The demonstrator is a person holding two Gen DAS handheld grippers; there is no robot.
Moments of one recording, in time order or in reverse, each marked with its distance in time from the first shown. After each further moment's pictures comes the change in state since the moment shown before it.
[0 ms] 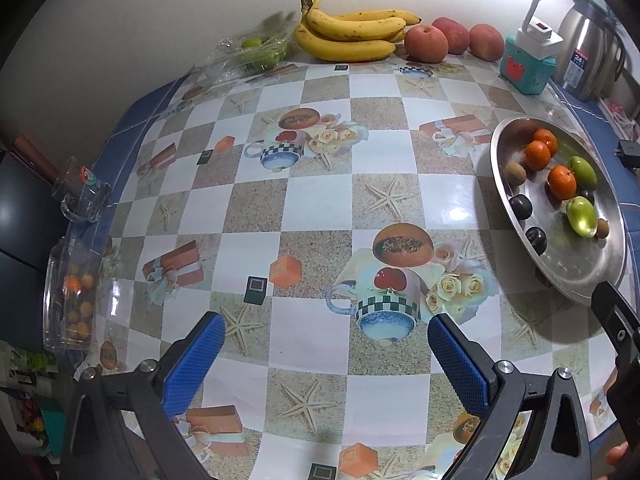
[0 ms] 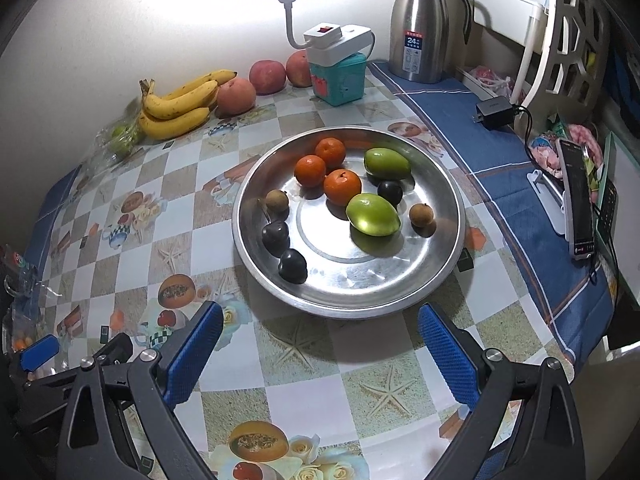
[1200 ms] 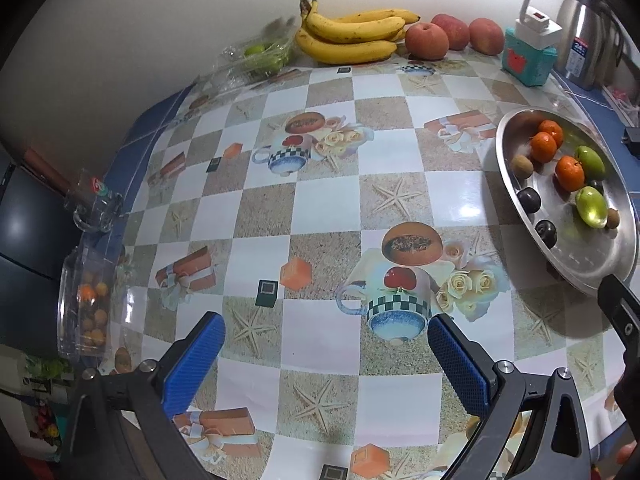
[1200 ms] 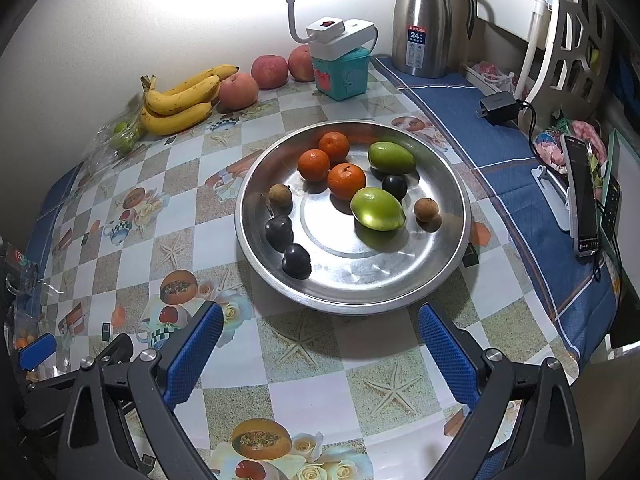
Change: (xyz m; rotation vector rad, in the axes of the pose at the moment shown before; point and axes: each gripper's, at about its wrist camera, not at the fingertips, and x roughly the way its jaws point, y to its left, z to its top) left arm -0.002 -0.004 -0.002 0.038 -0.019 0.057; right arm 0.003 0.000 -0.002 0.002 0.015 0.013
